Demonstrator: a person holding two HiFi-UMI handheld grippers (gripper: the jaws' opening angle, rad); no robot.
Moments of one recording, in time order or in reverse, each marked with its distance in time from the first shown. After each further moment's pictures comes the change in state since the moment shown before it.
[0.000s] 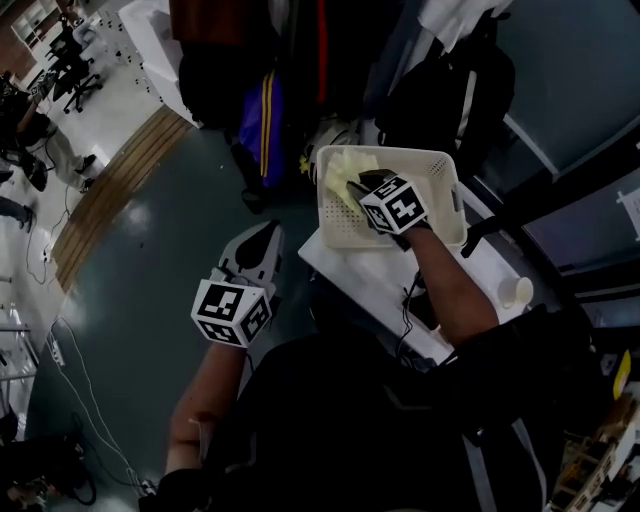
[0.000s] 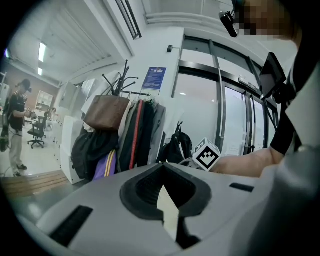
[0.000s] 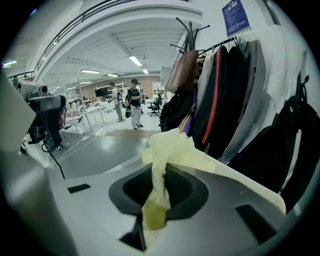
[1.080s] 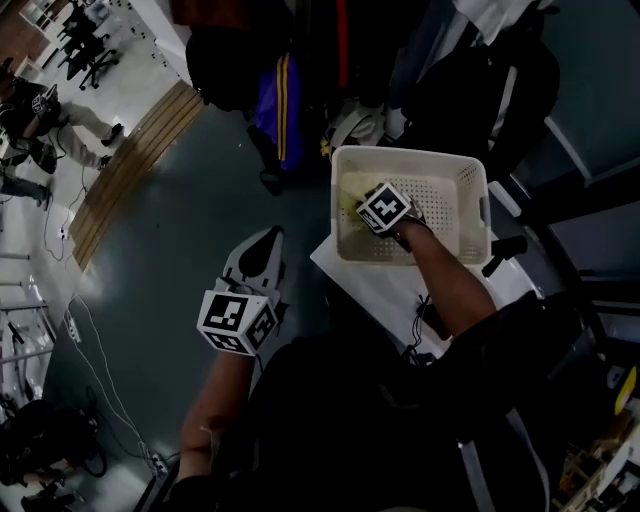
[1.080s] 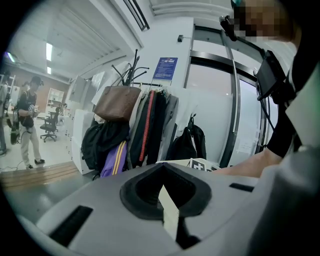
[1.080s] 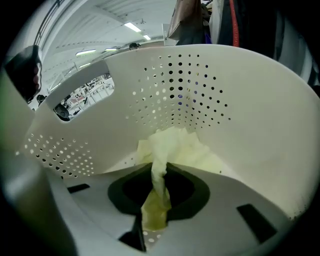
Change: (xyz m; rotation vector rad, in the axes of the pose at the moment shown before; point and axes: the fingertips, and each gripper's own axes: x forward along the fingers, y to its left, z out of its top) left arm 0.025 0.033 -0.024 -0.055 0.083 0.121; right arm 0.121 -0.007 -0.115 0.004 0.363 0.144
